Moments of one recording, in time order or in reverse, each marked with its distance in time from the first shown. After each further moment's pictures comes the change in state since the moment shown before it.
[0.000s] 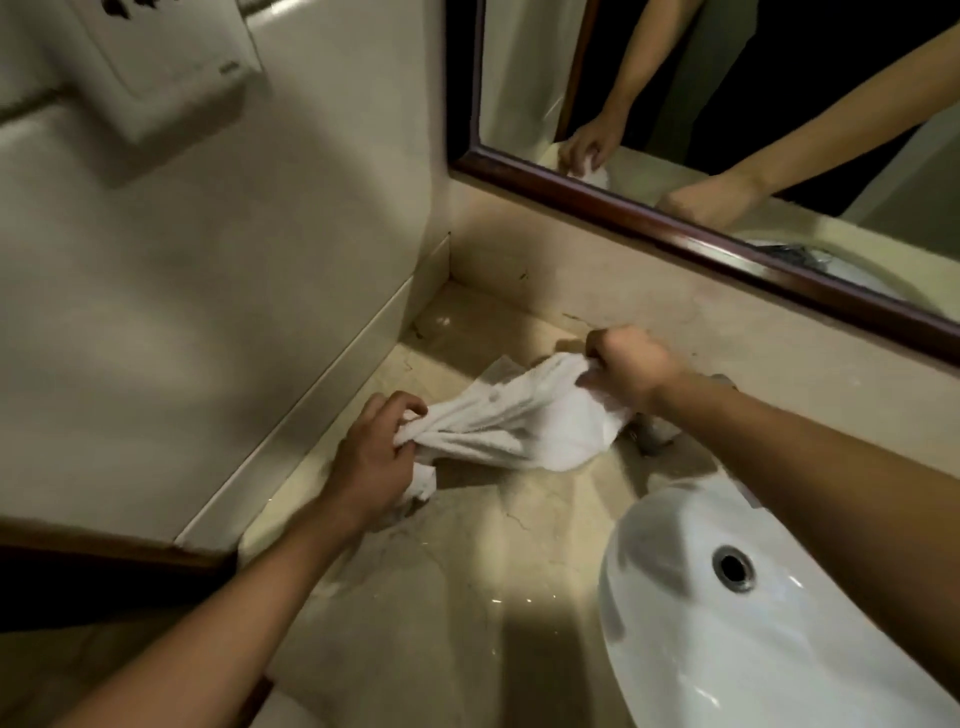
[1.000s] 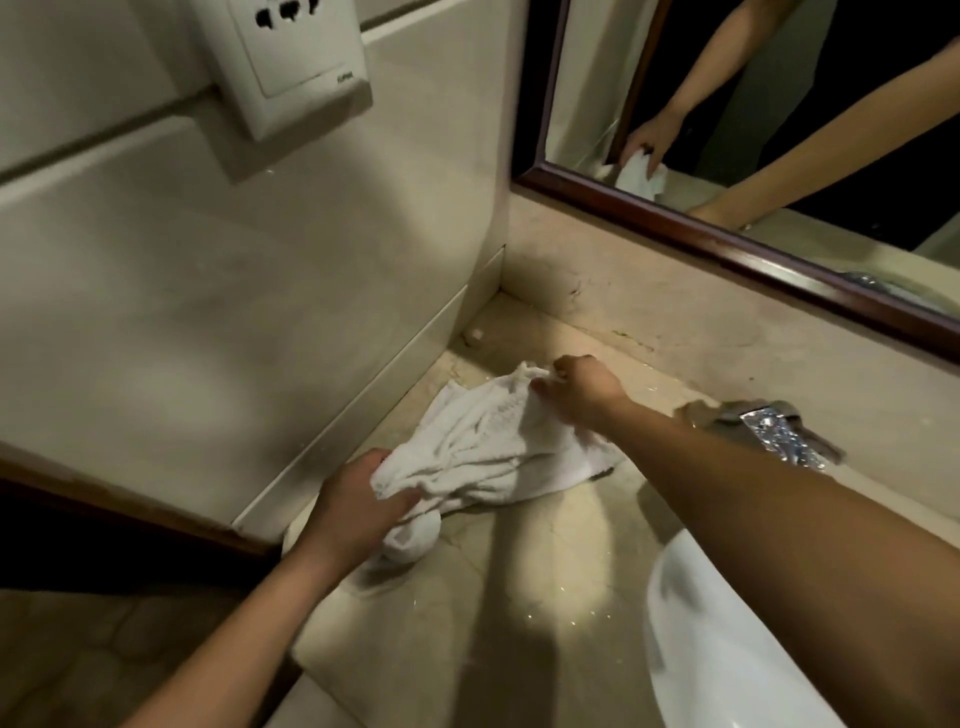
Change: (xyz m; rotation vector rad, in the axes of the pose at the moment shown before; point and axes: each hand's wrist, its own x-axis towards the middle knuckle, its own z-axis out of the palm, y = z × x) left_hand -0.049 -0.033 -0.045 -0.191 -0.052 -0.361; right_hand 0.049 -0.075 0.059 0.417 -0.011 0.119
